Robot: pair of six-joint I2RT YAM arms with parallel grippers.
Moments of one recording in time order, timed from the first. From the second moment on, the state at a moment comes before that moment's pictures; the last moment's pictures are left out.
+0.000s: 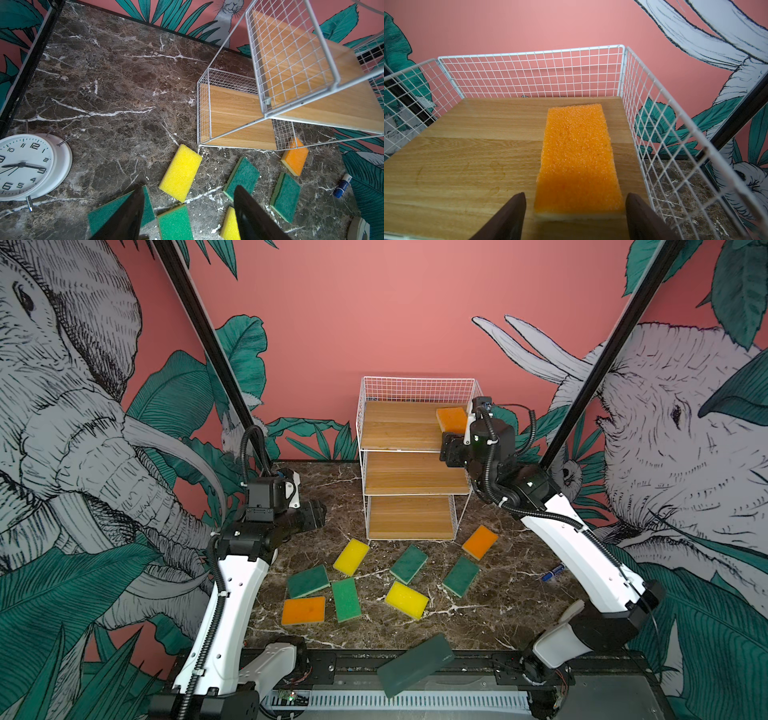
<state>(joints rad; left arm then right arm) -0.10 1.05 1.24 -0.91 0.19 -0.29 0.68 1.56 1.89 -0.61 0.52 0.26</state>
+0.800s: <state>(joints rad) -0.10 1.03 1.23 -0.91 0.18 -0.29 0.68 1.47 1.90 -0.58 0.45 0.19</state>
